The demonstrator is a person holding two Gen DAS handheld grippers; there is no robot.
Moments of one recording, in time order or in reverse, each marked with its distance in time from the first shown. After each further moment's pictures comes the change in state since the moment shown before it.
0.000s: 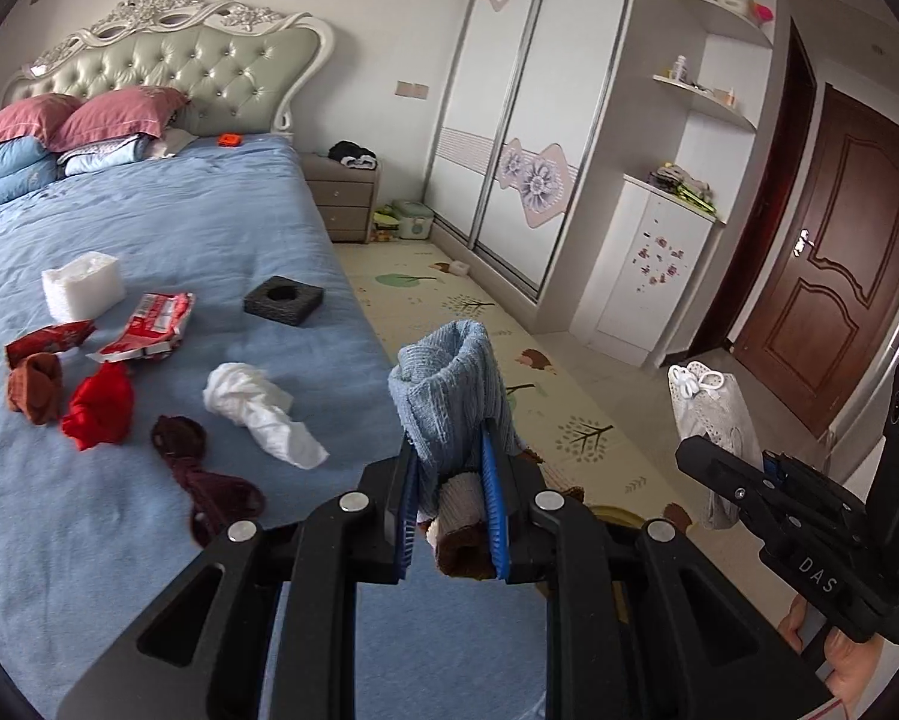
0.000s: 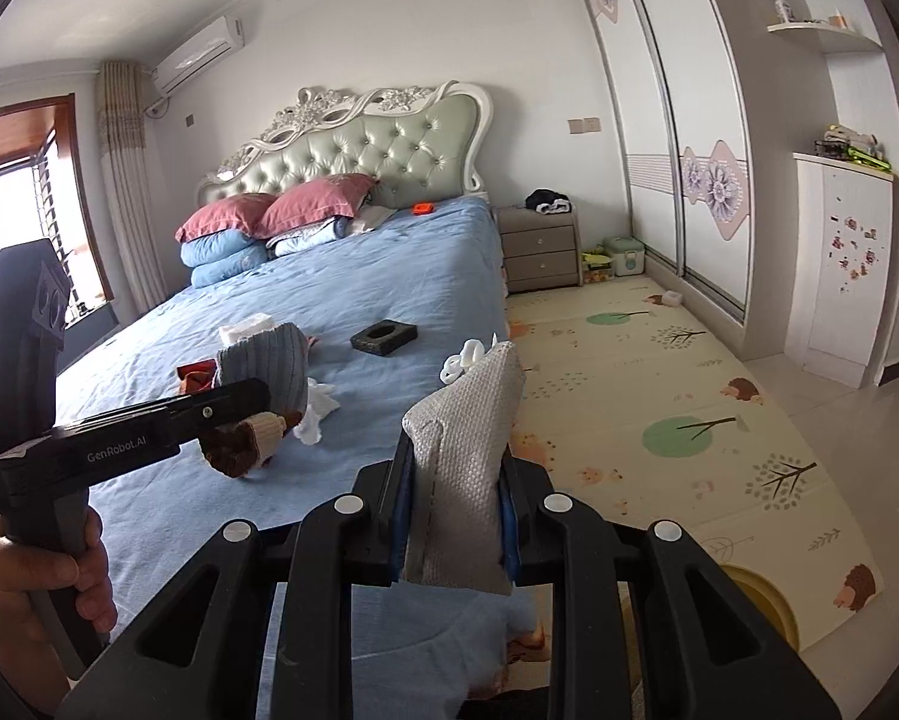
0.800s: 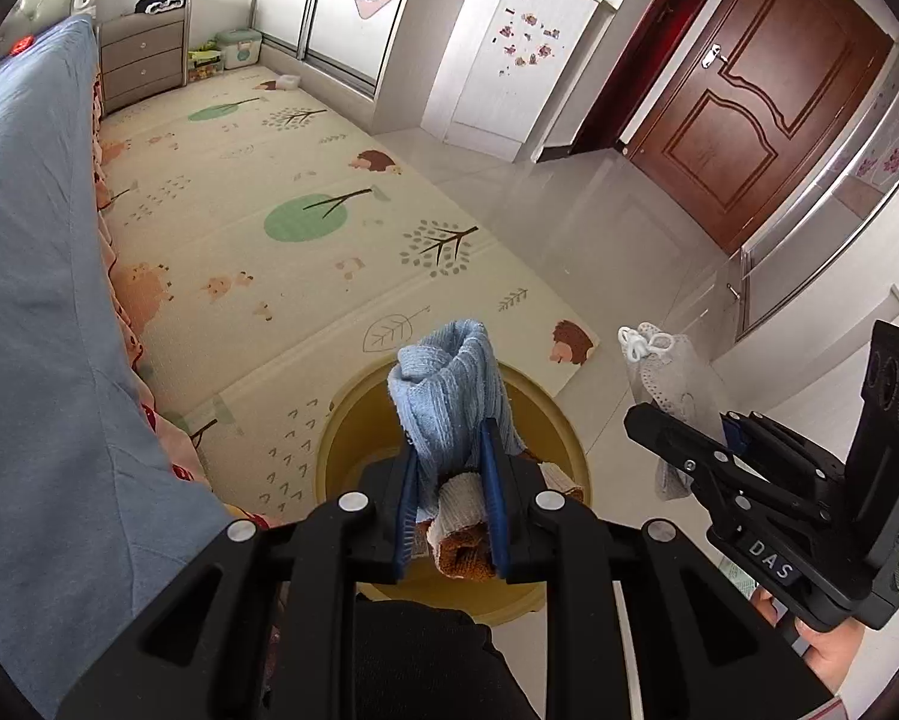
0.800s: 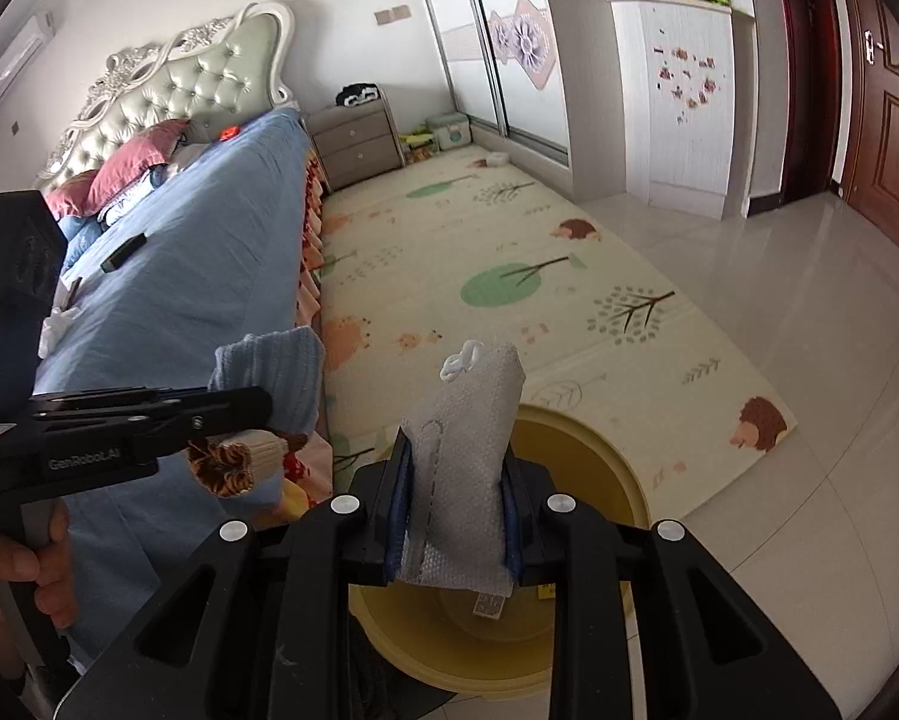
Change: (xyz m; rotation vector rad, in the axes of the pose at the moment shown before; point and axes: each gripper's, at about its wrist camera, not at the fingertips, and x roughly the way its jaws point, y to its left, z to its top) left arm 0.208 -0.159 -0.072 0.154 0.490 -0.277; right arm -0.002 -0.193 -0.099 0.243 0.270 -0.295
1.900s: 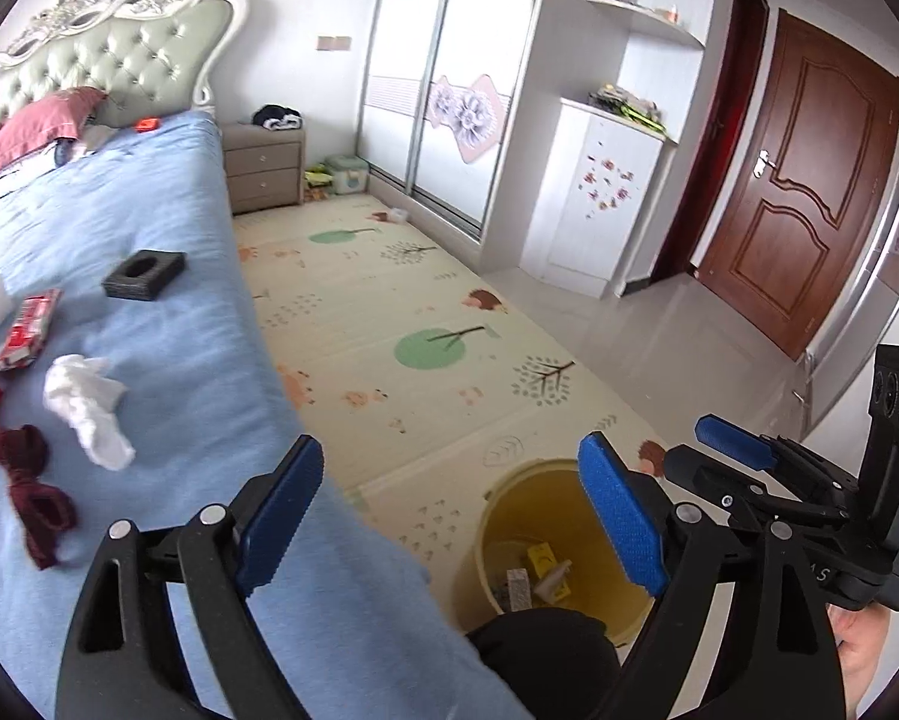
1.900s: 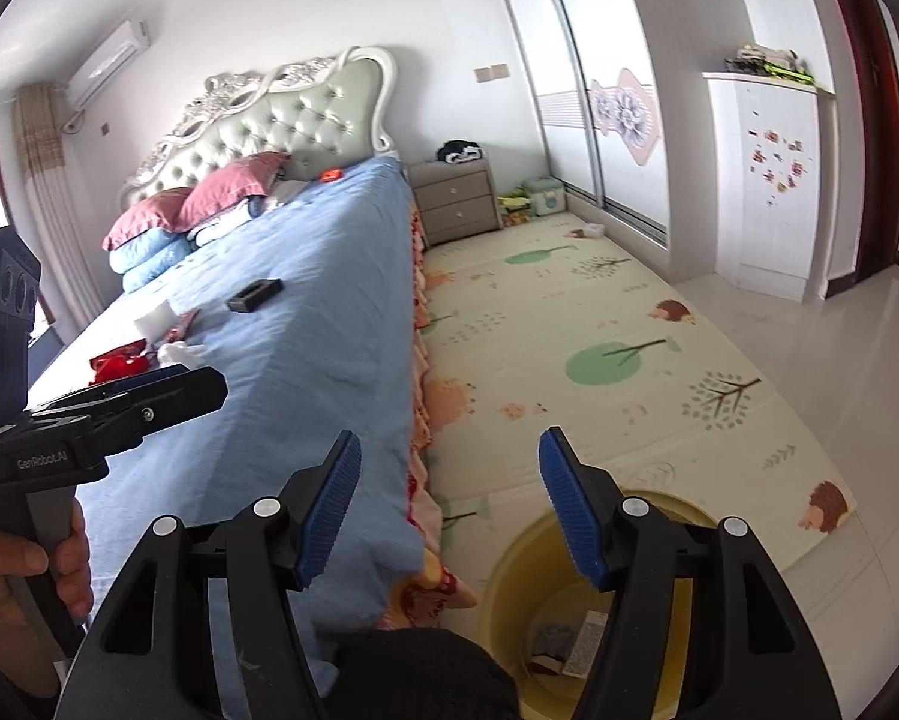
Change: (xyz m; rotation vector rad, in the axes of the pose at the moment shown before) left arm -0.173 0.058 -0.038 -0.056 -0.373 0.243; right arm -0.042 0.112 0.031 -0.131 -0.164 0.207
